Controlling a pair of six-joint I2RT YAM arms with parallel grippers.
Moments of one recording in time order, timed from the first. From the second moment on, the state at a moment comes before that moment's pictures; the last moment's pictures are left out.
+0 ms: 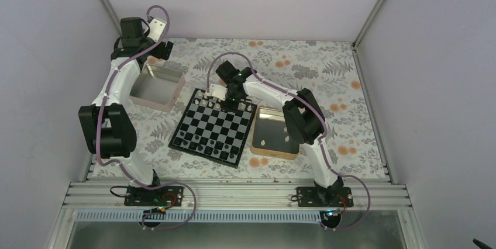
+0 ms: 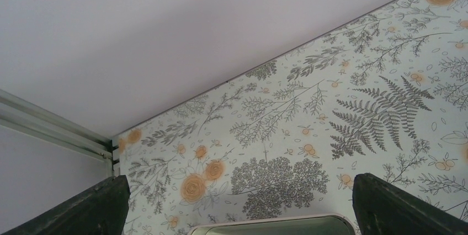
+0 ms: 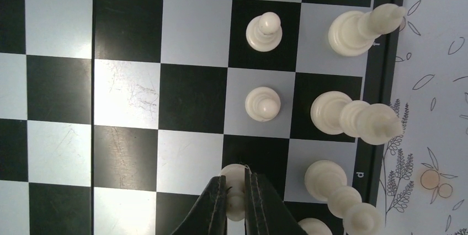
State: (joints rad) left arm 0.07 1.71 1.51 -0.35 0.18 0.44; right arm 0.77 2.23 1.85 -0.86 -0.20 -0.56
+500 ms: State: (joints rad) left arm 0.07 1.71 1.51 -0.35 0.20 0.44; right arm 0.77 2.25 1.85 -0.84 -0.19 -0.55
